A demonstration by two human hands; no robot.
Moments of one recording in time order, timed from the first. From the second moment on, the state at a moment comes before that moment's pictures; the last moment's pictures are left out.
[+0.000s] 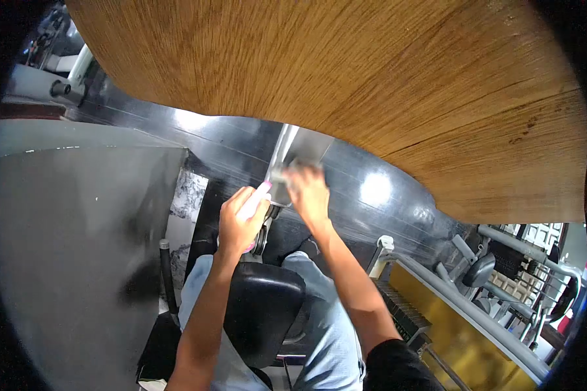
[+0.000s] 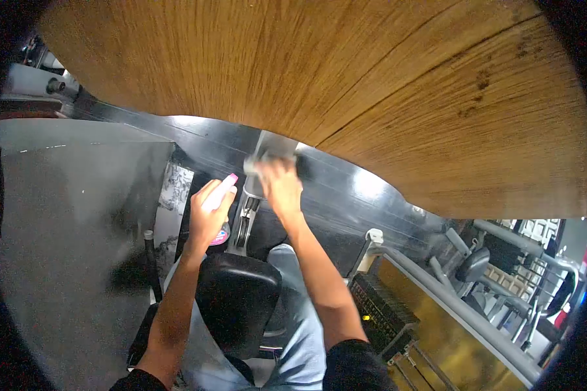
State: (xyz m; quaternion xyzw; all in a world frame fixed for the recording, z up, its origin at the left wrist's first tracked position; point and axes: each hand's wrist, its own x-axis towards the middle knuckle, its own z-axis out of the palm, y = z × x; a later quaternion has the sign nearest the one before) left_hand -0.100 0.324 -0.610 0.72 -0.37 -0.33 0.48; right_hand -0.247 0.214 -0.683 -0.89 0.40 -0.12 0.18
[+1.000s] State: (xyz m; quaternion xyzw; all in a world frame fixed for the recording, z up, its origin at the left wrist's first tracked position) left_hand -0.086 0.326 -0.611 0.69 -0.30 -0.40 0.52; right_hand -0.221 0.121 -0.659 -0.84 0.50 -0.21 0.08
